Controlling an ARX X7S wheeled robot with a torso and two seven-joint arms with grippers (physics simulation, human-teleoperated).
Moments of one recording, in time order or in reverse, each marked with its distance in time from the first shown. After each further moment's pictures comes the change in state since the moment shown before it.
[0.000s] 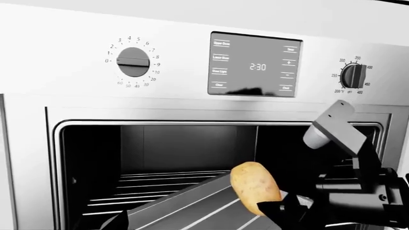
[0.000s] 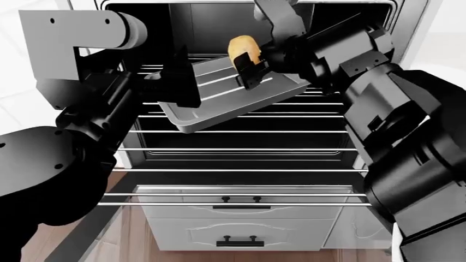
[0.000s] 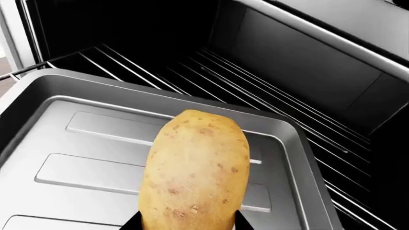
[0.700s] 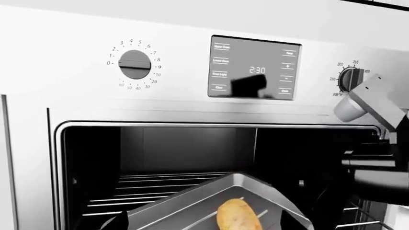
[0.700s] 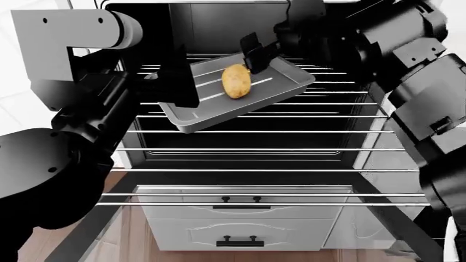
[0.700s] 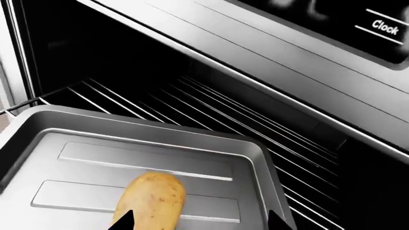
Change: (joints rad) left arm 0.003 -0.011 -0.006 0.015 -0.019 0.012 -0.012; right arm 0.019 0.211 0.143 -0.407 0.038 0.130 0.240
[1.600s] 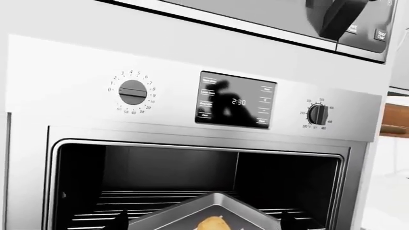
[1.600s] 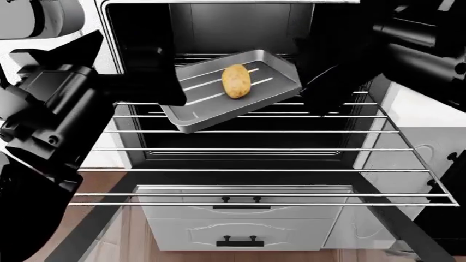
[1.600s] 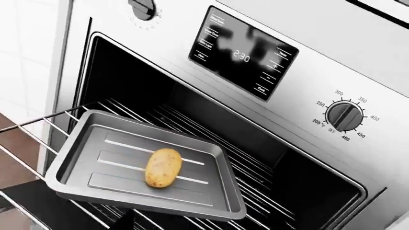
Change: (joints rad) left arm -0.014 -0.063 -0.097 0.132 -0.214 0.055 -0.114; right arm 0.197 0.629 0.287 -1.222 1.009 0.416 1.058
